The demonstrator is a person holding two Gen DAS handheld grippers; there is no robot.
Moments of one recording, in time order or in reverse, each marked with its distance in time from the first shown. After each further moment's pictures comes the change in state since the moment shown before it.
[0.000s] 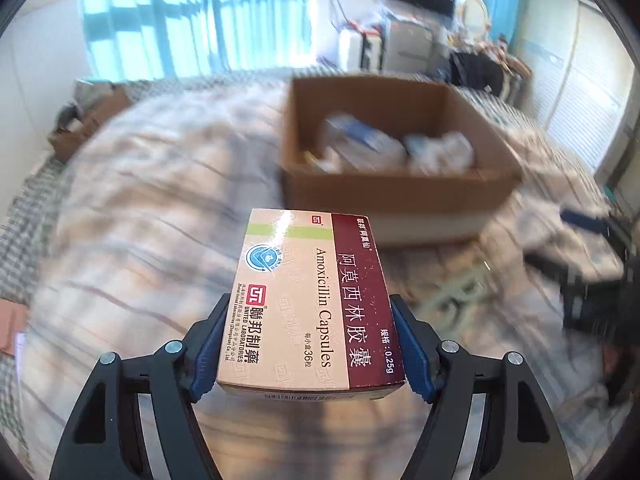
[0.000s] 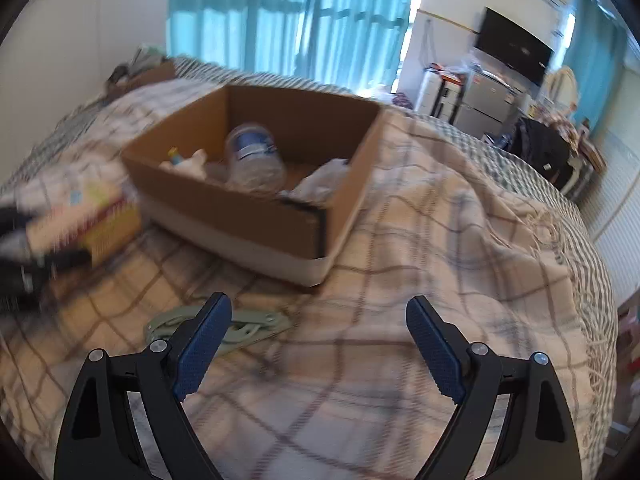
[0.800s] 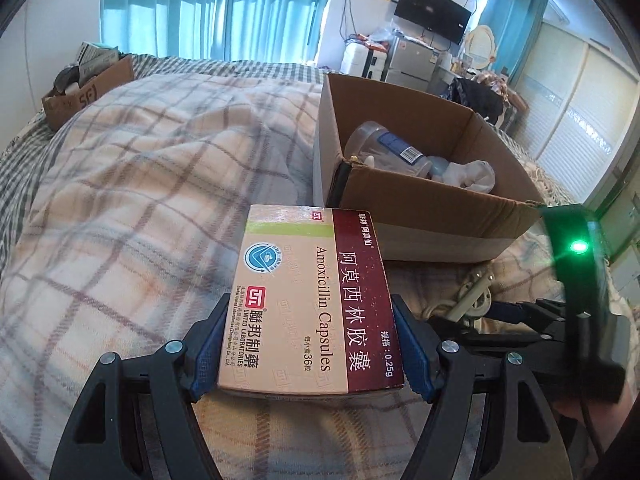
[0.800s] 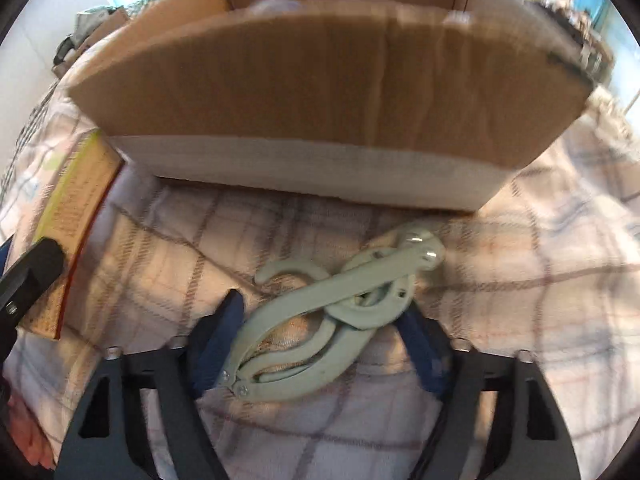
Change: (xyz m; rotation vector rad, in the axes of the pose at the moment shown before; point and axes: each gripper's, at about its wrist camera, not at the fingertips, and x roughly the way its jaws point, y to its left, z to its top) left arm 0.033 0.042 -0.002 -0.107 -0.010 -0.127; right arm 0.086 0.065 0.002 0.256 0.345 0.054
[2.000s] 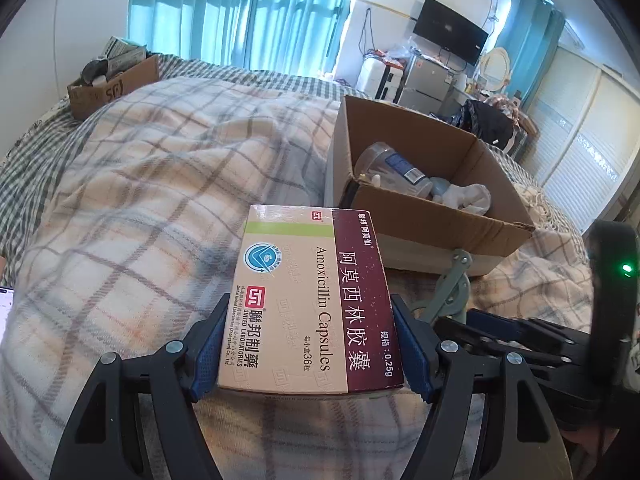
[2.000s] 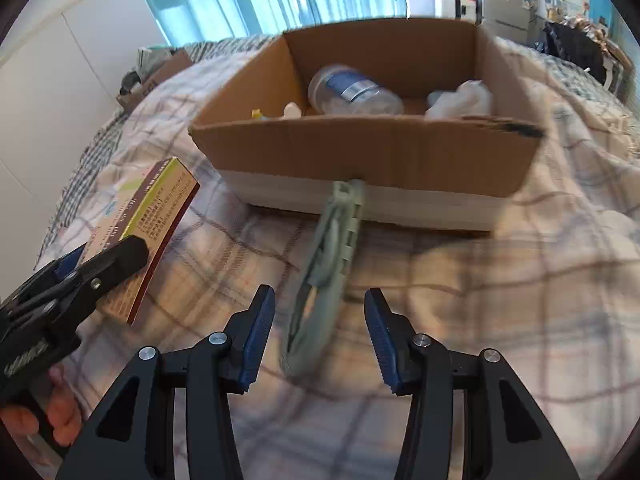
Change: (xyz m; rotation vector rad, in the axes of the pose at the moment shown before) left arm -0.027 0.005 -0.005 -0.080 -0.039 0.022; right arm -0.039 0.010 -0.006 -0.016 -0.135 0.204
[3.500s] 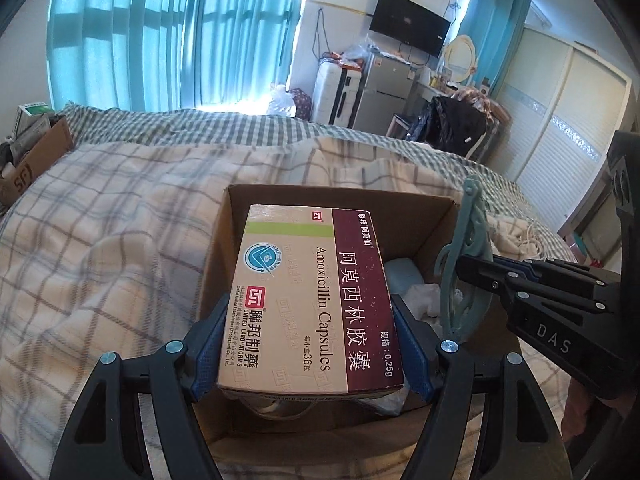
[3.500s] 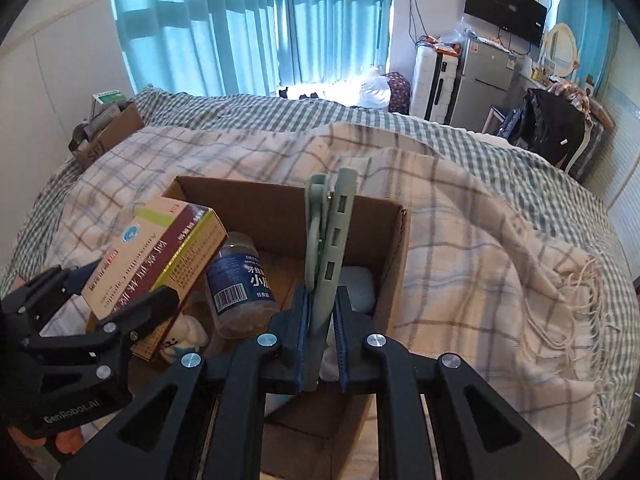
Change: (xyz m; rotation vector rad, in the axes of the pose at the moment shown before) left arm 0.094 -0.086 0.127 0.126 -0.019 -0.088; right arm -0.016 -0.070 0.150 -0.085 -0.143 -0.157
